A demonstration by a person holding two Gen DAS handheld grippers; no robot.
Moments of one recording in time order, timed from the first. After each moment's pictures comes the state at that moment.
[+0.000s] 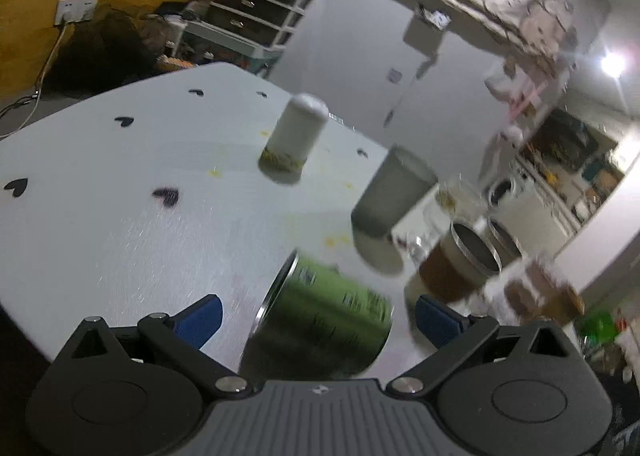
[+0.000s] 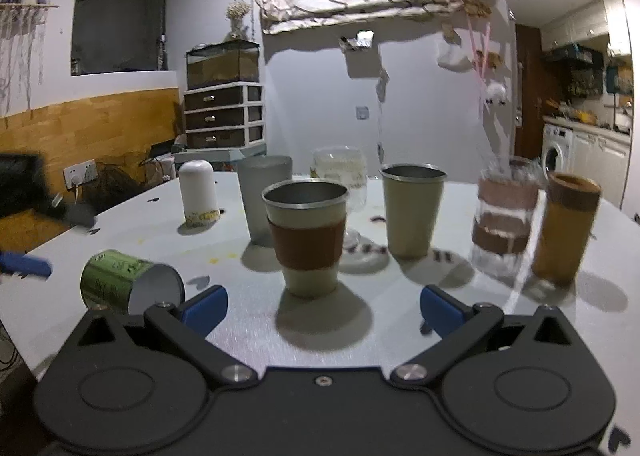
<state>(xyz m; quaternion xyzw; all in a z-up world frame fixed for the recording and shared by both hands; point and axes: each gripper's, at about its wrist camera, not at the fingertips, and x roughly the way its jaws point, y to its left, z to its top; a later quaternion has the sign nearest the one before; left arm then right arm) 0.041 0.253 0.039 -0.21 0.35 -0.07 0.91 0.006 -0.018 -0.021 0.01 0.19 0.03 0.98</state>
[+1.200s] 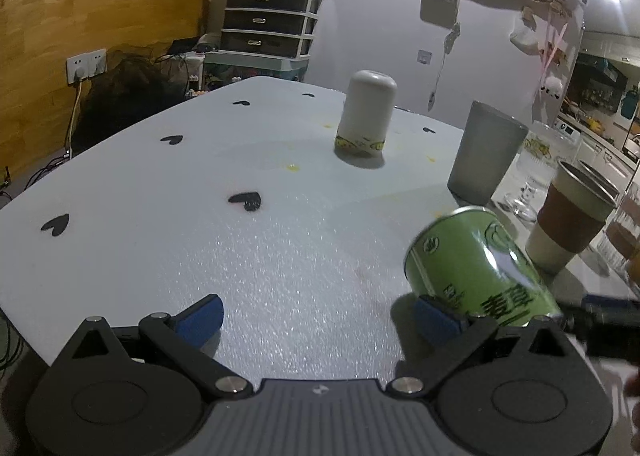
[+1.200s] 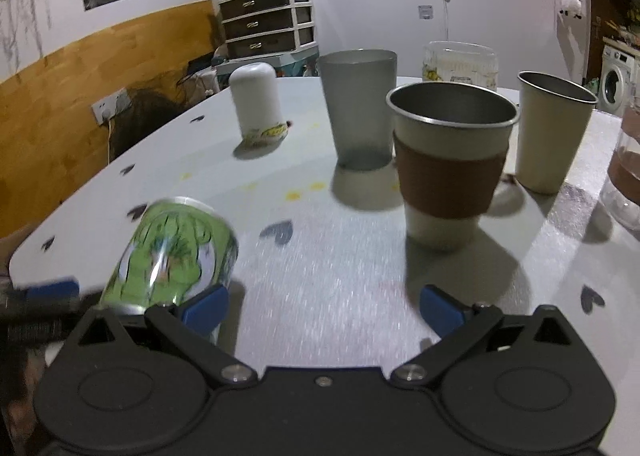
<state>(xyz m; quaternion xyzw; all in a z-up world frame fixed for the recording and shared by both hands) 0.064 0.284 -0.023 -0.08 0.33 -0.02 0.94 0.087 0.055 -0.049 0.04 0.34 0.10 0.93</state>
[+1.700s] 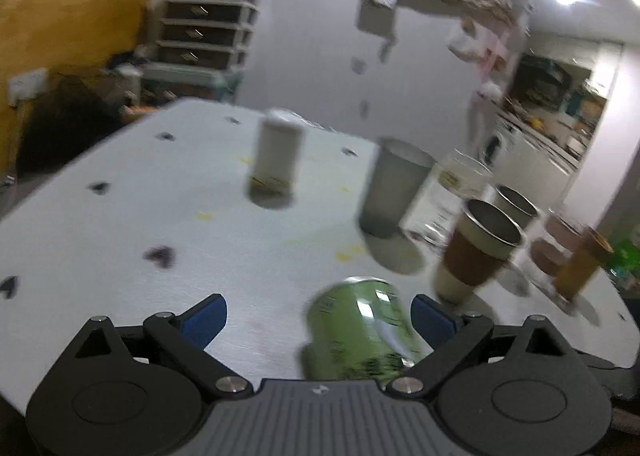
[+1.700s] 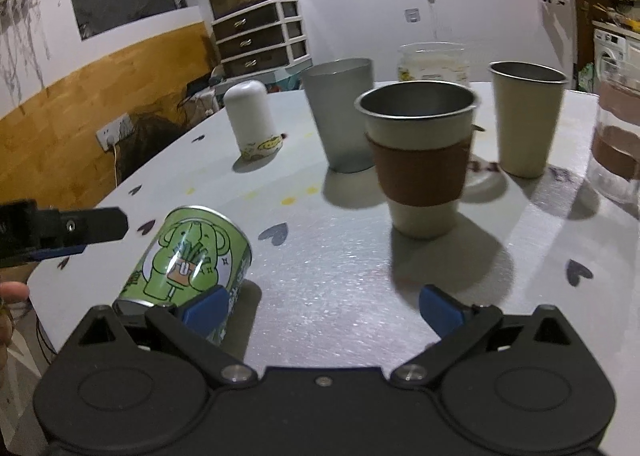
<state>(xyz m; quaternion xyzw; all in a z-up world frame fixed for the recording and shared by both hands) 0.075 0.246 0.035 -0.09 0.34 -0.12 0.93 0.070 0.029 -0.044 0.09 0.33 0.10 0.94</state>
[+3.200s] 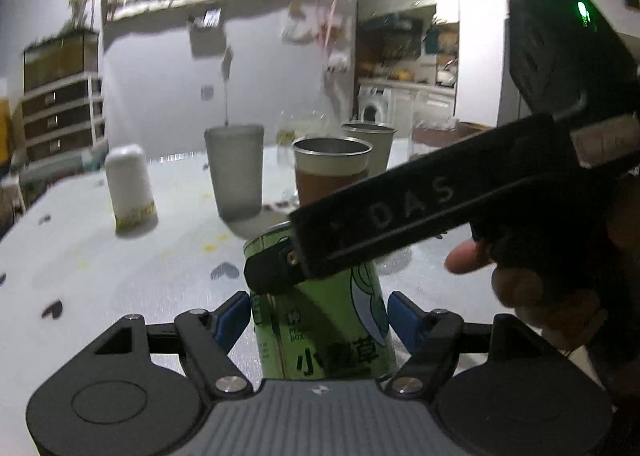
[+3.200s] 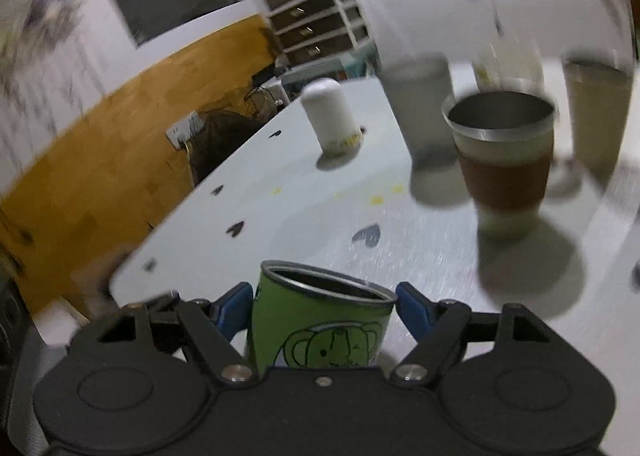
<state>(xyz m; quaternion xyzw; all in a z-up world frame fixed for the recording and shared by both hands) 0.013 0.188 -0.008 0.07 0.23 -0.29 0.93 0.075 0.060 -0.014 0.11 0.35 0.21 0.91</state>
